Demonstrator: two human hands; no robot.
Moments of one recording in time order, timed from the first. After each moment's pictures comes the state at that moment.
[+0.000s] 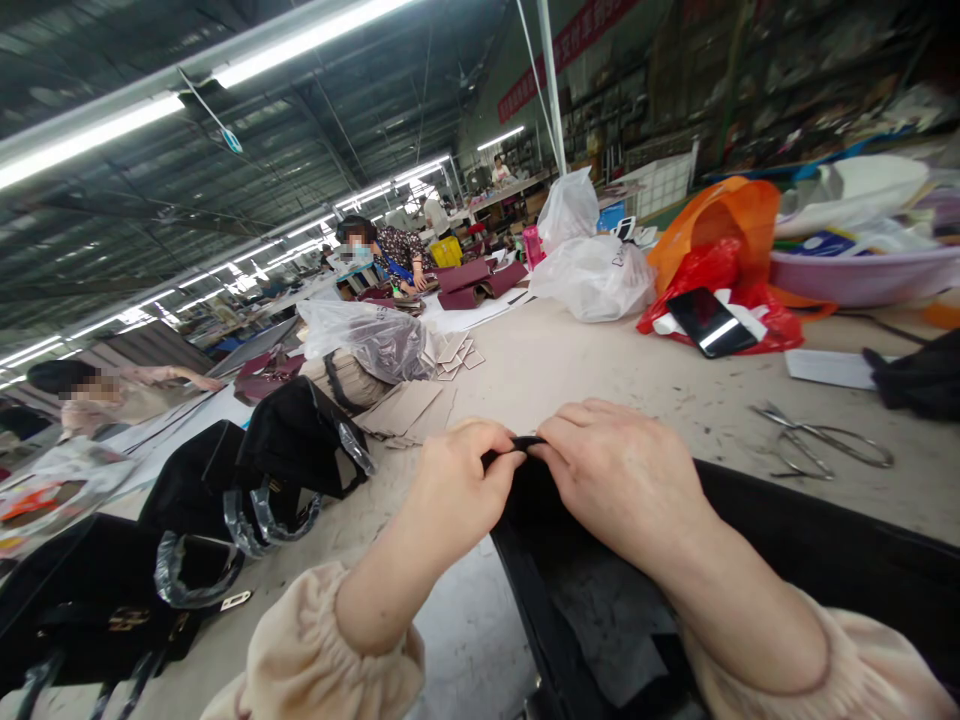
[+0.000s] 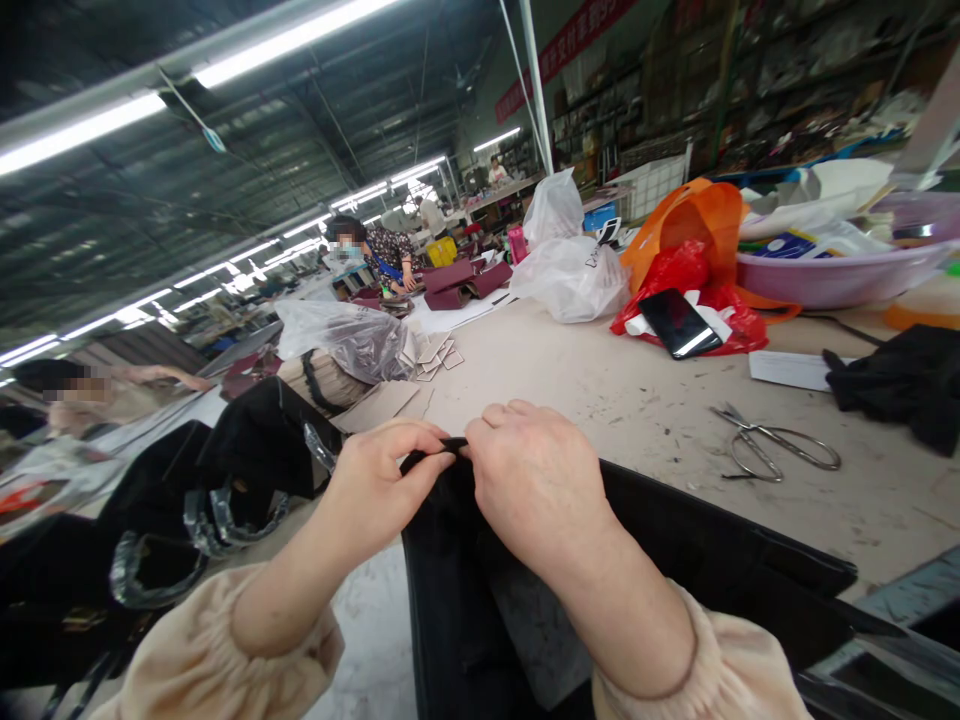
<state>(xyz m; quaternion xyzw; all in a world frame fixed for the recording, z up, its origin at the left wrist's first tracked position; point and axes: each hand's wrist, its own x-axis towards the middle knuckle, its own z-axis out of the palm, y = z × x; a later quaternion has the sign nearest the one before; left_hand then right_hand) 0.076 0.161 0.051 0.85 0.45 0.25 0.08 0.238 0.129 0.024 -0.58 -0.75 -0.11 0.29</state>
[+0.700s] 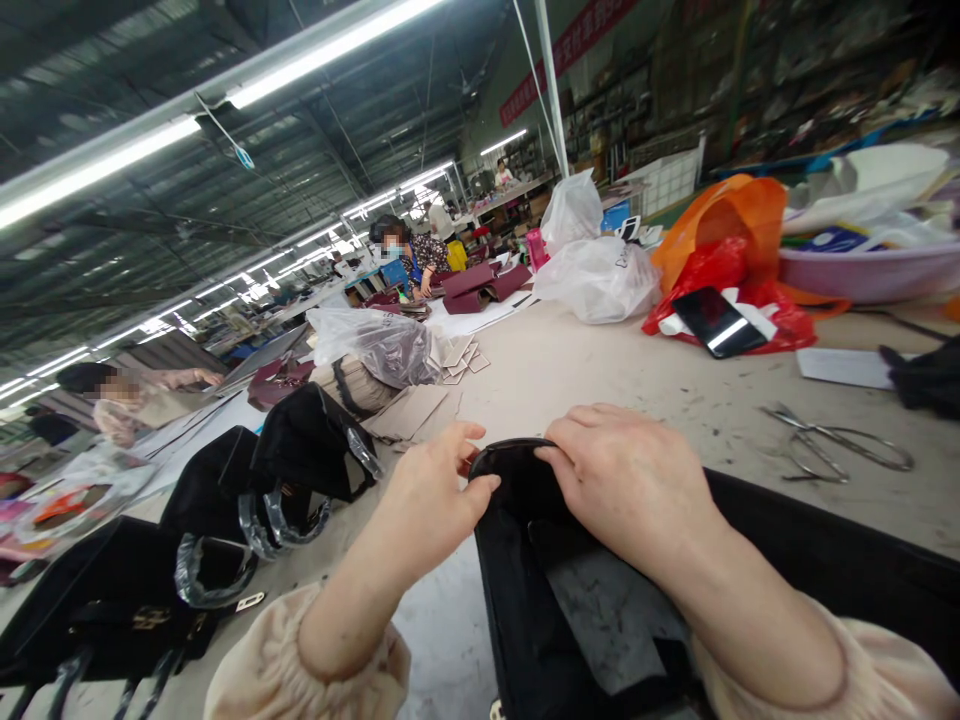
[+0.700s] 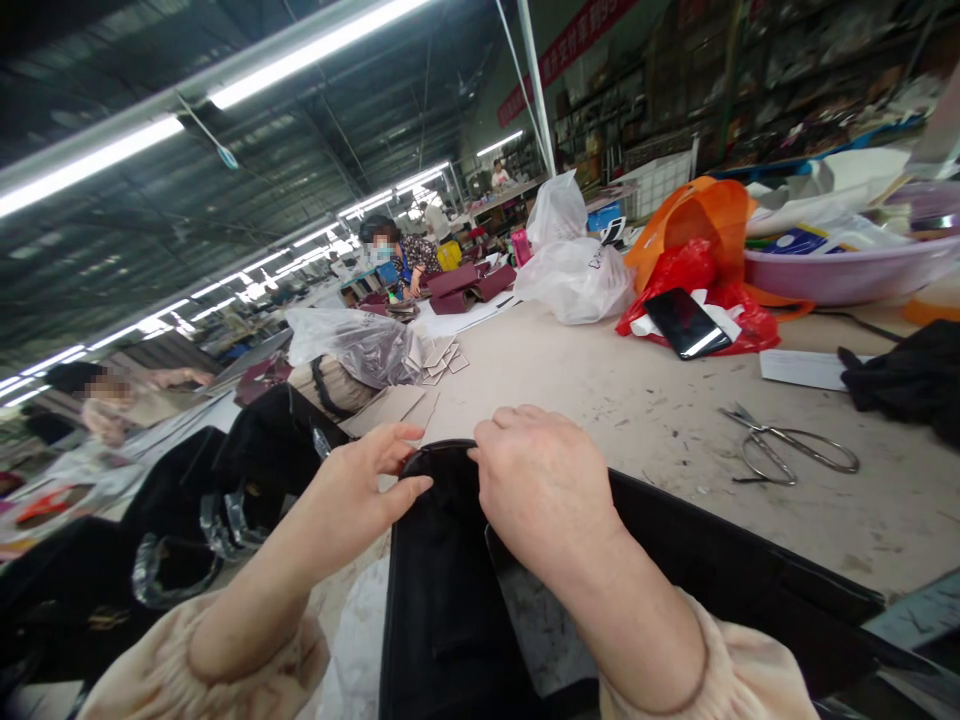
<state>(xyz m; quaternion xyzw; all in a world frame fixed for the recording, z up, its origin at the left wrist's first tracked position) 0.054 0.156 0.066 0.81 0.55 0.14 0.14 0.238 0.125 0.027 -0.61 -0.73 -0.09 0.29</state>
